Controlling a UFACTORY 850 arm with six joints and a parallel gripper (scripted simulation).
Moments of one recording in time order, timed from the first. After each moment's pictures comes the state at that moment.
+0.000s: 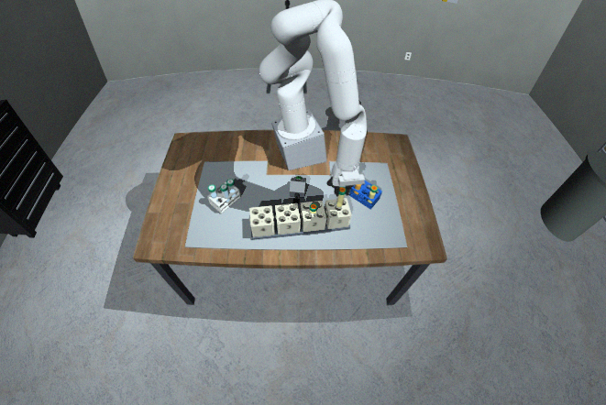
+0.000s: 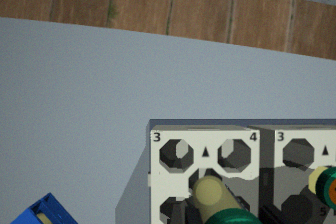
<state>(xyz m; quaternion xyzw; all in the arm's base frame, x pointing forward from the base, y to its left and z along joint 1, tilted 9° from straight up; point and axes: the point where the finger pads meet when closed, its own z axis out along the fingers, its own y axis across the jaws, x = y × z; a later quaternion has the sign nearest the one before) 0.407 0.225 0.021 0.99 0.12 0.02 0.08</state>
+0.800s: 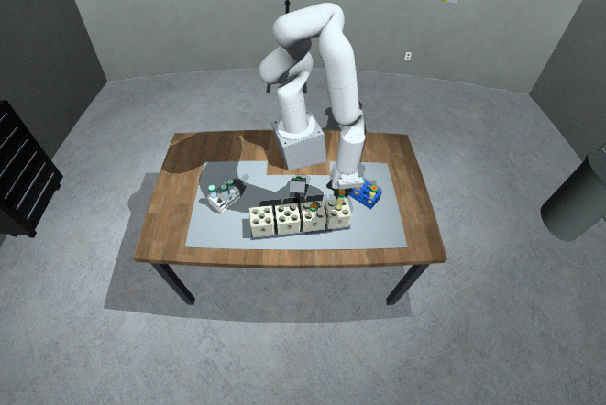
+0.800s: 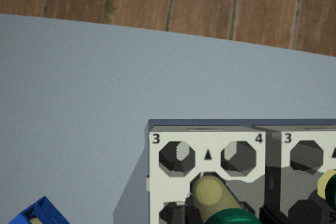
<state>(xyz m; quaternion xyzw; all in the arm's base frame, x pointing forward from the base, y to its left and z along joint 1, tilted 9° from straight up) 0.408 0.223 0.006 0.99 0.12 0.02 0.08</state>
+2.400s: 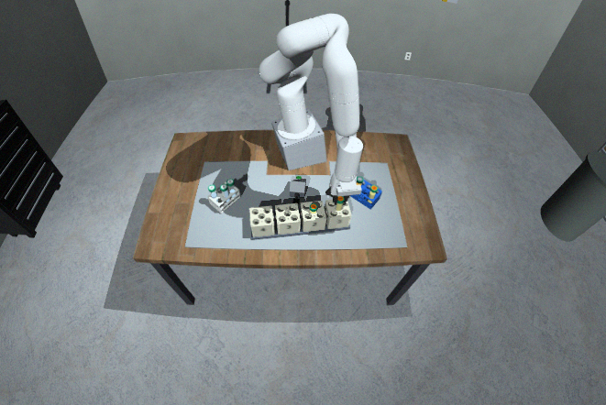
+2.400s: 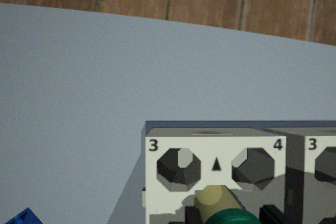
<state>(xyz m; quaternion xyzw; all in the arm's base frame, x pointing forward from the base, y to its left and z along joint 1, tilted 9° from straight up) 0.411 0.216 -0.036 0.99 0.12 0.02 0.08</state>
